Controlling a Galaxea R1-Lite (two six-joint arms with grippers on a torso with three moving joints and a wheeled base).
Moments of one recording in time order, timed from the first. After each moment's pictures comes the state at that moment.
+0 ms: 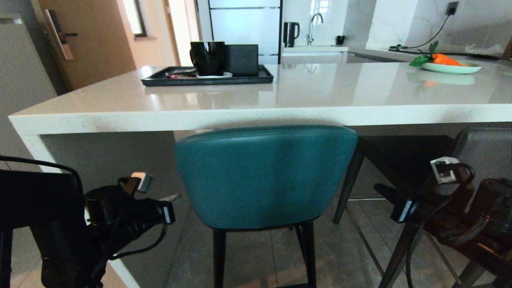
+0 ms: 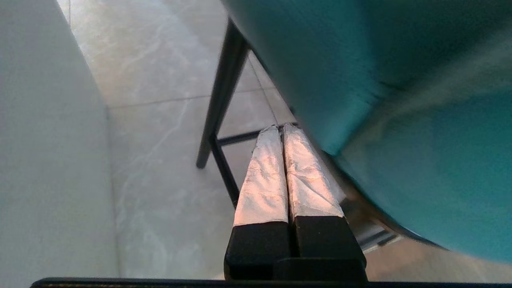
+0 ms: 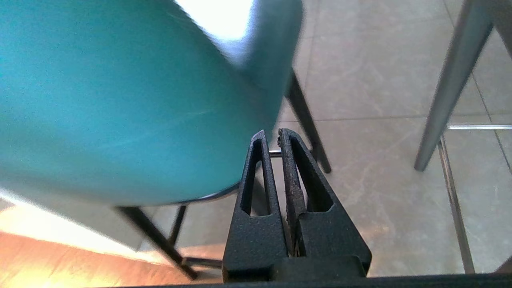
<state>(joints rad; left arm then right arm) -0.08 2.19 -0.43 -1.52 -0.30 -0.14 0.15 1.75 -0.22 -1.38 0.20 0.21</state>
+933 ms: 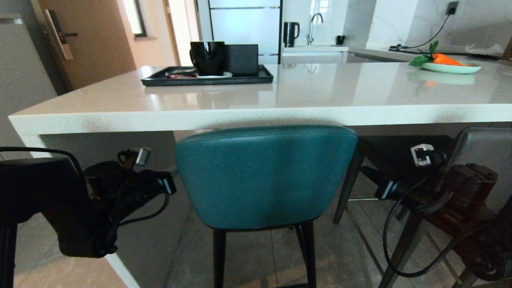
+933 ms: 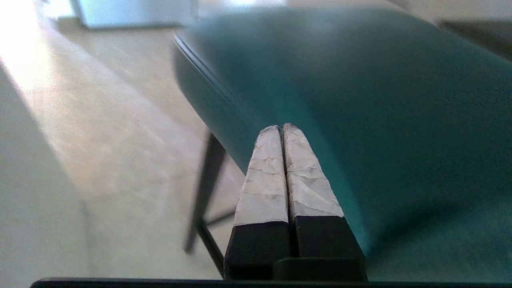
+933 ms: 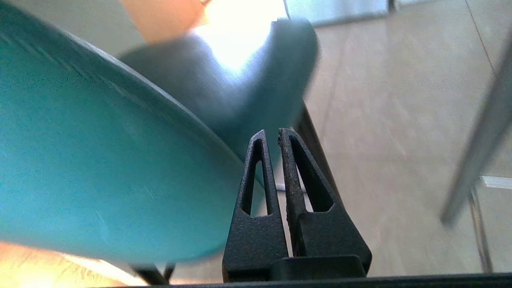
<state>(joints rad) -0.04 2.23 -0.70 -1.52 -0.44 -0.16 0.08 1.98 -0.43 -1.52 0.38 0.21</state>
